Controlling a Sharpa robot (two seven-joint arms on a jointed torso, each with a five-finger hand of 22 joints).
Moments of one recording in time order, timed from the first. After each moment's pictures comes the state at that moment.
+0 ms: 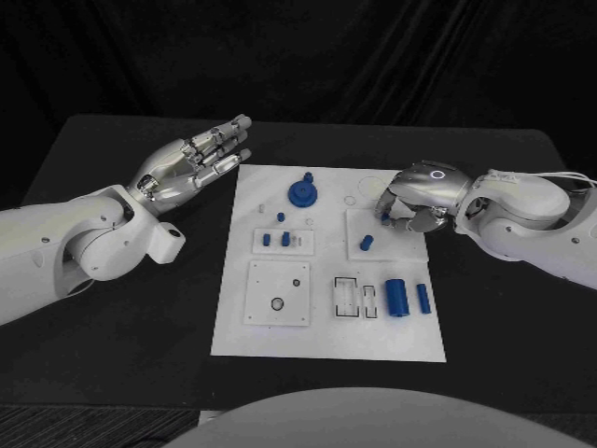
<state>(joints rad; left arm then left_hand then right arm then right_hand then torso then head) 1.30 -0.97 -0.21 1.53 -0.36 0.05 0.68 1.34 0.12 -0.19 0.26 0.30 0.23 0.02 0.03 0.03 0.02 -0.02 0.02 0.01 0.00 0.06 0.00 0.00 0.17 0.00 0.21 0.00 0.05 1.30 -0.97 -0.20 1.56 -1.80 -0.31 0.12 1.46 -0.20 0.42 0.18 0.19 1.09 0.11 0.12 0.15 1.20 0.05 0.13 0.09 1.47 -0.03 1.11 0.91 0.12 1.44 0.07 0.88 1.31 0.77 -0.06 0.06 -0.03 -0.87</state>
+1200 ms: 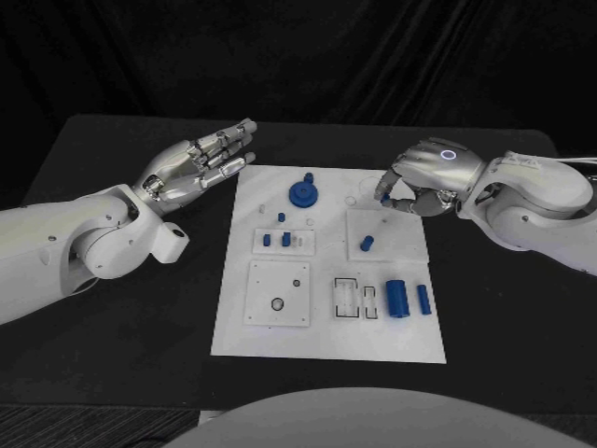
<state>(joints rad) 1.30 -0.95 -0.21 1.51 -0.36 0.06 0.66 1.39 0.15 -0.21 0.22 0.38 0.25 0.04 0.03 0.03 0.03 0.00 0.03 0.01 0.00 0.08 0.00 0.00 0.17 0.02 0.22 0.01 0.08 1.37 -1.01 -0.21 1.65 -1.80 -0.39 0.11 1.50 -0.19 0.46 0.13 0.16 1.13 0.11 0.13 0.17 1.24 0.05 0.14 0.09 1.47 -0.03 1.09 0.90 0.12 1.44 0.07 0.87 1.31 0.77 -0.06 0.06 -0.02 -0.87</state>
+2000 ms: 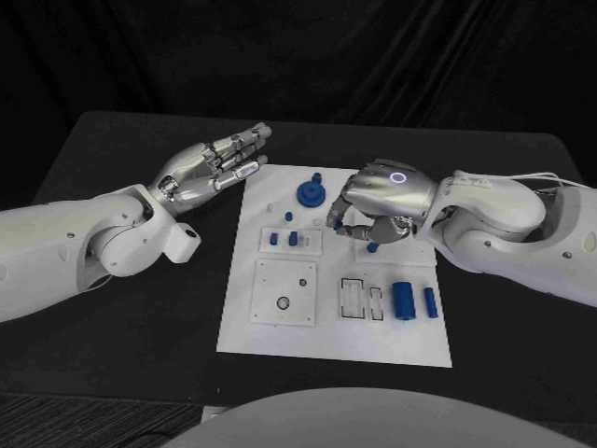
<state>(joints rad) 1.29 -0.94 -0.21 1.51 -0.36 0.07 0.66 1.40 0.16 -0.22 0.22 0.38 0.26 0.04 0.03 0.03 0.03 0.00 0.03 0.01 0.00 0.05 0.00 0.00 0.17 0.01 0.19 0.01 0.05 1.36 -0.88 -0.21 1.76 -1.80 -0.35 0.09 1.50 -0.18 0.46 0.12 0.16 1.12 0.12 0.12 0.17 1.24 0.05 0.14 0.09 1.46 -0.03 1.08 0.89 0.12 1.43 0.06 0.83 1.31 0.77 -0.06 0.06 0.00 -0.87</state>
